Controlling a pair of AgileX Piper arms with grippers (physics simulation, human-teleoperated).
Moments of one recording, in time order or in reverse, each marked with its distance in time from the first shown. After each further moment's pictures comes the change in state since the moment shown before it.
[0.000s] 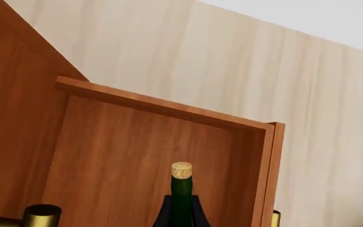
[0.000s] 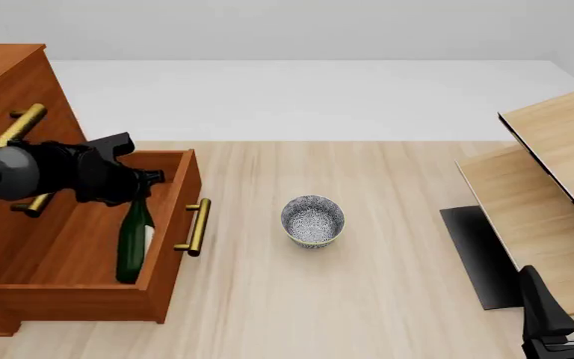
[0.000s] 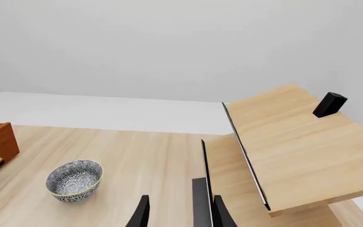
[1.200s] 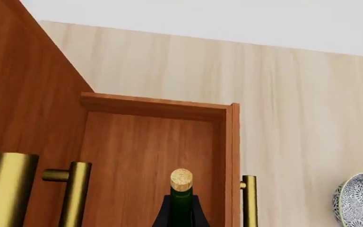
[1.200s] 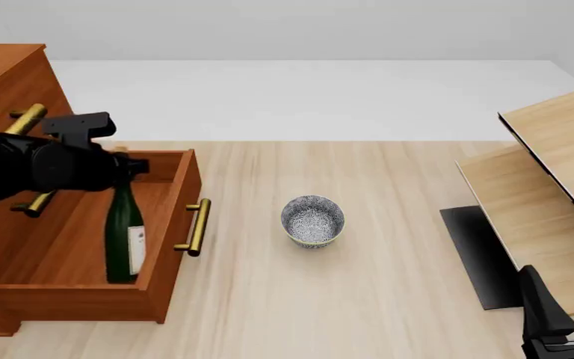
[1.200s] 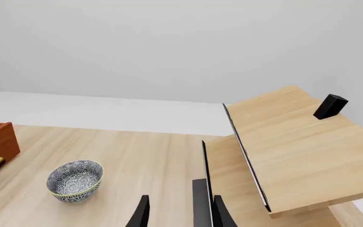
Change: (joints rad) left arm -0.023 -0.279 0.116 0.004 0.092; right arm 0.005 0.000 -0.001 -0.003 -0.006
